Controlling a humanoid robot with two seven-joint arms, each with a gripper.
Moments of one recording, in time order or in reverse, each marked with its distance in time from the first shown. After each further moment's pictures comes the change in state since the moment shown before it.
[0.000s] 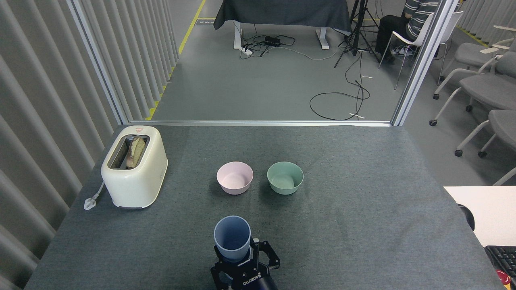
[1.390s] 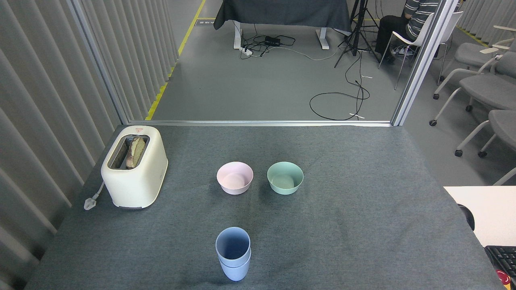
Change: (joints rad) left arm -0.026 -0.005 -0.005 -0.003 -0.002 -0.017 0.000; right arm 0.502 -0.203 -0.484 -0.199 -0.202 -0.166 -0.391
